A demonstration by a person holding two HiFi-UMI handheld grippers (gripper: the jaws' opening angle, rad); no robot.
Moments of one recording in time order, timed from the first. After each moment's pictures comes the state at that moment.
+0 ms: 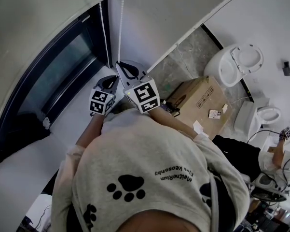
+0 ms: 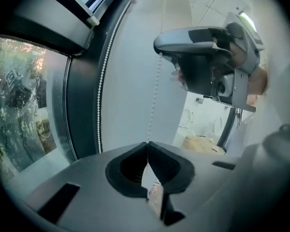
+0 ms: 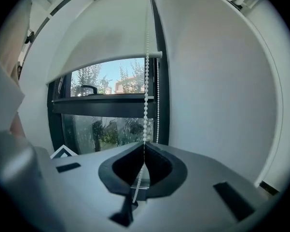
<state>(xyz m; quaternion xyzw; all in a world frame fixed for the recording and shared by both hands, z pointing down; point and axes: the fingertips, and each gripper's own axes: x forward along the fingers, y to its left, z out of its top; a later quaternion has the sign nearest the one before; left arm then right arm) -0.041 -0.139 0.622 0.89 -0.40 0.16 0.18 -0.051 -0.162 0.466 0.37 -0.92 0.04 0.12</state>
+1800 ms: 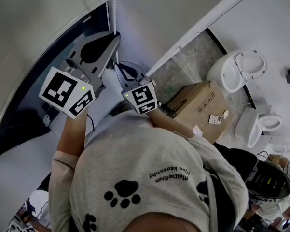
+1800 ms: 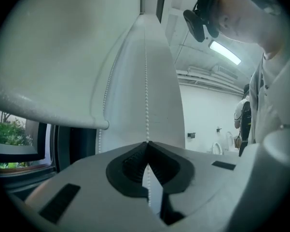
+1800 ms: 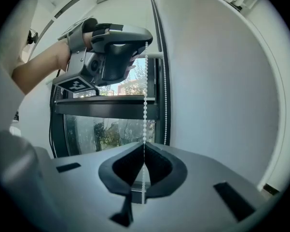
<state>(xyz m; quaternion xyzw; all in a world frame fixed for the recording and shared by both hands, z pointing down) -0.041 -0.170 0.268 0.93 -0.37 -0.02 0.00 -0.053 -0.163 0.465 0.36 -0.93 0.03 0.10</state>
